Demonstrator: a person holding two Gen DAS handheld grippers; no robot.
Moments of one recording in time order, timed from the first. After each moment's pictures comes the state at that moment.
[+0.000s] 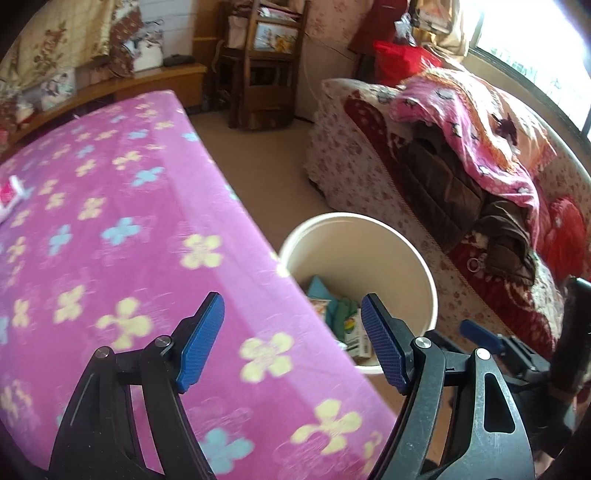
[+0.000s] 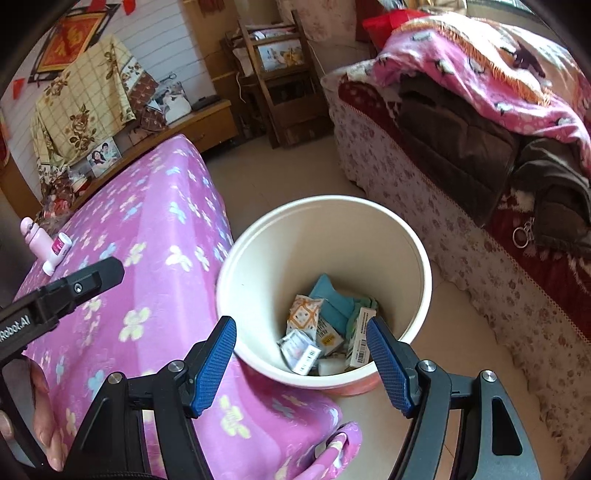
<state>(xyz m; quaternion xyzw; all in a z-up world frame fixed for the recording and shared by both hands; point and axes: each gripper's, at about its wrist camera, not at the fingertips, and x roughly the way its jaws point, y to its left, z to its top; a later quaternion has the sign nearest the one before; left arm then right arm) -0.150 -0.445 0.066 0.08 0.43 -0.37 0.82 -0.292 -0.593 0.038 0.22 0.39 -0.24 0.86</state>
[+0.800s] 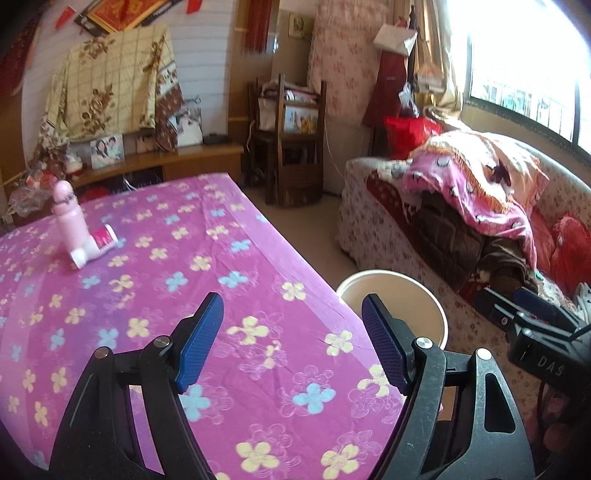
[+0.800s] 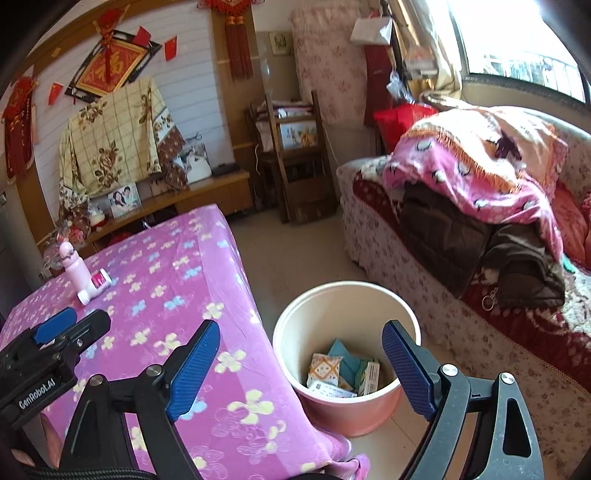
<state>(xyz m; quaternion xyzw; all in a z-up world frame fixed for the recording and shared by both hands) -0.199 -0.312 0.142 0.06 0.28 -0.35 0.89 -0.322 -0.488 0.149 0.14 0.27 -0.28 0.91</state>
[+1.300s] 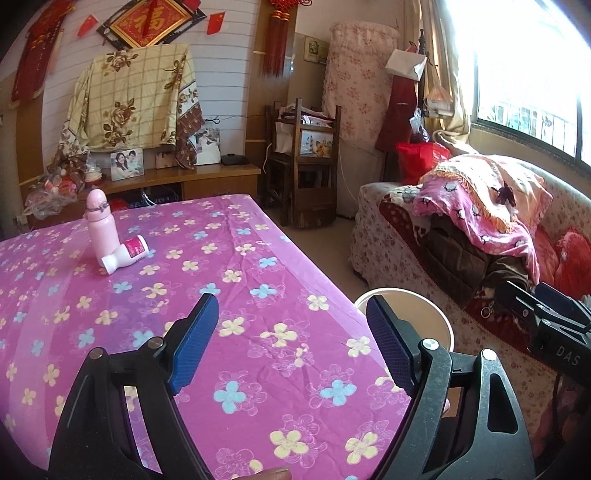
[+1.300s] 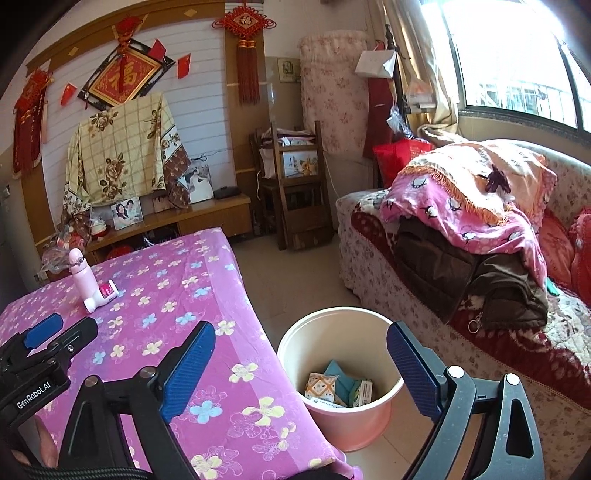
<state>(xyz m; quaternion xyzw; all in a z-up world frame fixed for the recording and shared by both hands) -0.210 -0.264 0.156 0.03 0.24 -0.33 0.91 -0.338 -0.449 0.176 0.10 0.23 -0.29 0.92</state>
